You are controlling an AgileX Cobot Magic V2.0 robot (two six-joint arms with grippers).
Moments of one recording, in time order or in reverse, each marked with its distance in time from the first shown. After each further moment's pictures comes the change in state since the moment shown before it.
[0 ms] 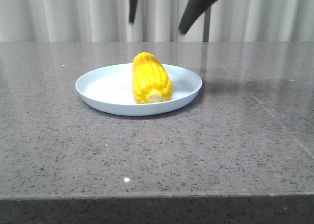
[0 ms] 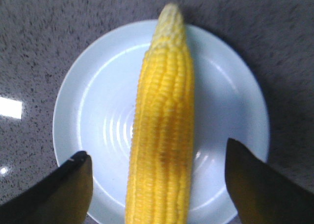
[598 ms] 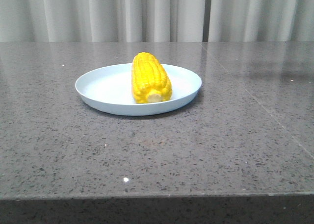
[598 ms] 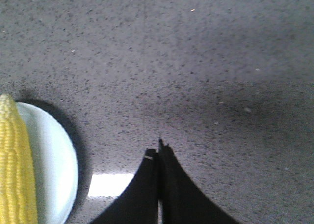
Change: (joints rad) left arm 0.000 0.000 0.000 0.000 0.000 0.000; right arm -0.379 -0.195 0.012 -0.040 0.119 -0.188
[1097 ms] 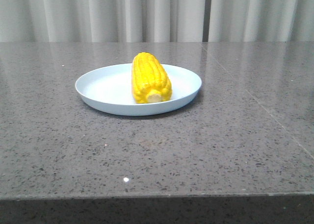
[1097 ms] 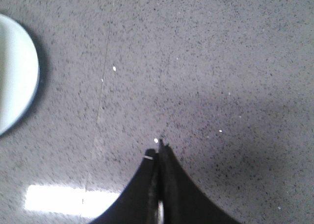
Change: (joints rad) left arm 0.000 0.000 0.000 0.000 0.000 0.000; right arm -0.014 -0.595 0.645 -0.052 -0.194 -0.139
